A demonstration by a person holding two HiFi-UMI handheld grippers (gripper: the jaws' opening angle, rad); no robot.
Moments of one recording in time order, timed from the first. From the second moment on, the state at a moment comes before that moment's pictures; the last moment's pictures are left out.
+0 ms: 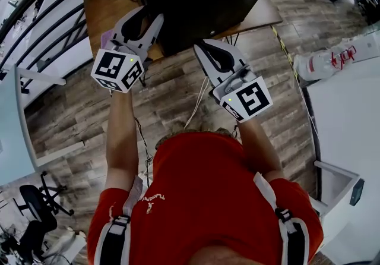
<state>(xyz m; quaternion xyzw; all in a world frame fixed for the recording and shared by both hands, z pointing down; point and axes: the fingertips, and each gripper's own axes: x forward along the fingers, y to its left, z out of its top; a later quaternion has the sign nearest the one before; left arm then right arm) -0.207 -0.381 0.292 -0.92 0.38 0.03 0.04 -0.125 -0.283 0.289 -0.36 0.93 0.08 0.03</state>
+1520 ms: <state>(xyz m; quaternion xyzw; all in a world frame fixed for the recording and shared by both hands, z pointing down) -0.012 -0.174 0.293 -0.94 0.33 0.05 0.03 -0.006 -0.180 0.355 -0.46 0.89 0.06 -0.04</state>
